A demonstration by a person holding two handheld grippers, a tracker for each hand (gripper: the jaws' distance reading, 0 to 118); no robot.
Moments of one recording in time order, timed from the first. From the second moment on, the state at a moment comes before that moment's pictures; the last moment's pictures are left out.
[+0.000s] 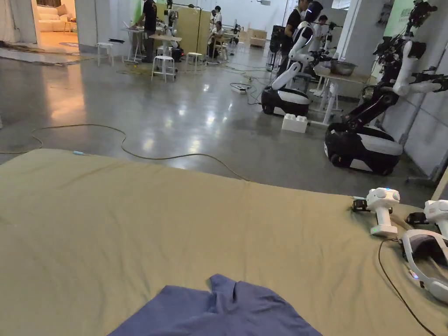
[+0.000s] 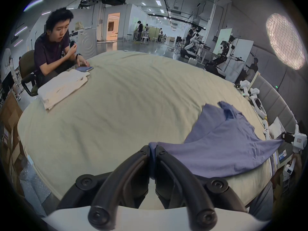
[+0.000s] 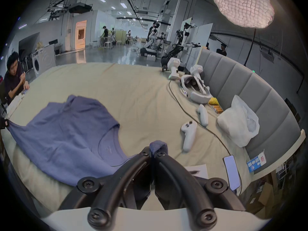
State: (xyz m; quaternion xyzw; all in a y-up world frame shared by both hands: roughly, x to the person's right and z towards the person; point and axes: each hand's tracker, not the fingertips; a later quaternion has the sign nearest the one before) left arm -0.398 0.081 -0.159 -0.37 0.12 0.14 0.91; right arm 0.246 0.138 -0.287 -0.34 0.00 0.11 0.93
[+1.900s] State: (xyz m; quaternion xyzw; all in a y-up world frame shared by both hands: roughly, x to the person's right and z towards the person) left arm -0.421 0.084 -0.151 -0.39 0.16 0.20 0.89; right arm 0.056 0.142 -0.284 -0.16 0.11 0.04 0.98
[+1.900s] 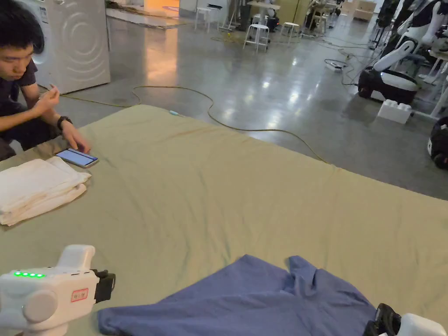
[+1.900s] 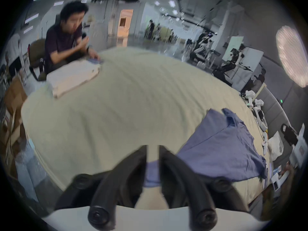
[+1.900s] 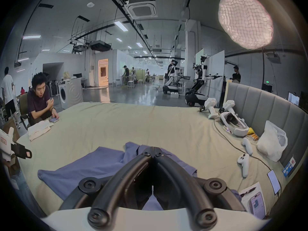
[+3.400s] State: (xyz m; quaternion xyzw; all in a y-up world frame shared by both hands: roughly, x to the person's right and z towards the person) left arm -0.393 0.047 -0.187 -0.47 0.20 0.19 0.84; right arm 0.048 0.006 -0.615 -0.52 0.18 0.15 0.82
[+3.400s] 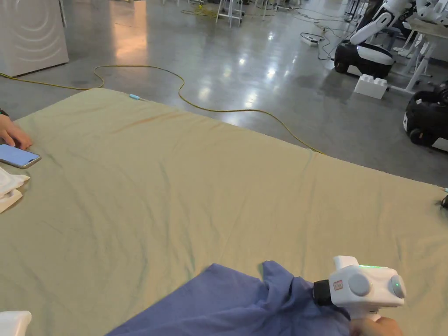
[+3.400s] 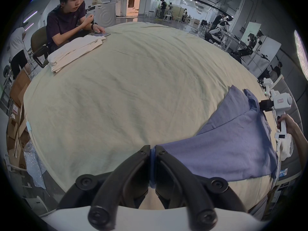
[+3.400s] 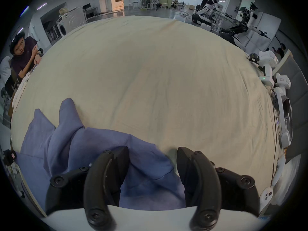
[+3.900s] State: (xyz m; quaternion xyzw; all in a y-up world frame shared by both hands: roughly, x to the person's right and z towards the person) left arm -0.384 0.078 -0.190 -0.41 0.19 0.17 0.88; right arm 0.068 0.072 -0.553 -0.40 0.18 0.12 0.89
